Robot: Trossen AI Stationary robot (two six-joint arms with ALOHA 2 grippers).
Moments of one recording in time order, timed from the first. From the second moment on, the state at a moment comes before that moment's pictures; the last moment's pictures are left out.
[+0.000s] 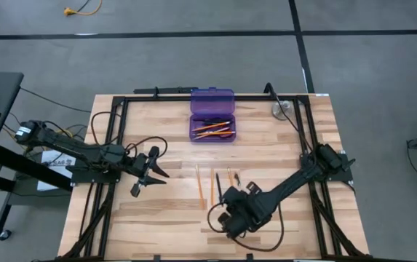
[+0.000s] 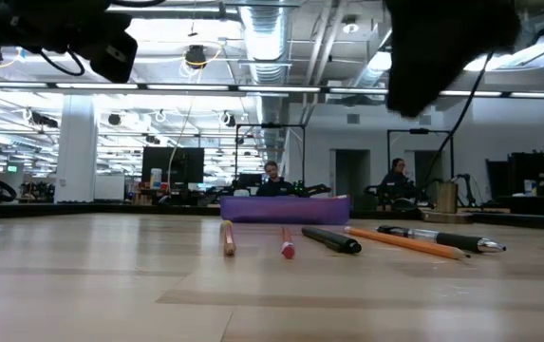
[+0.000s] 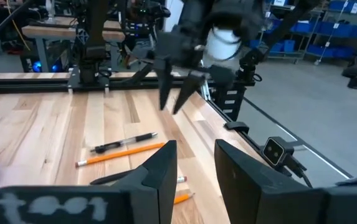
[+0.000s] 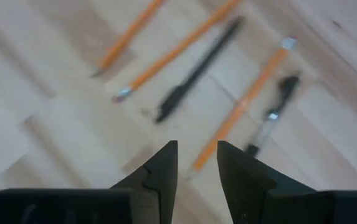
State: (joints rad) left arm -0.25 0.72 0.25 0.40 0.10 -0.09; right arm 0.58 2.02 1.67 -1.13 0.41 1.25
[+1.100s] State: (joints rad) left arm -0.25 0.72 0.25 0.41 0.10 -0.14; right arm 0.27 1.74 1.37 -1.25 0.14 1.02
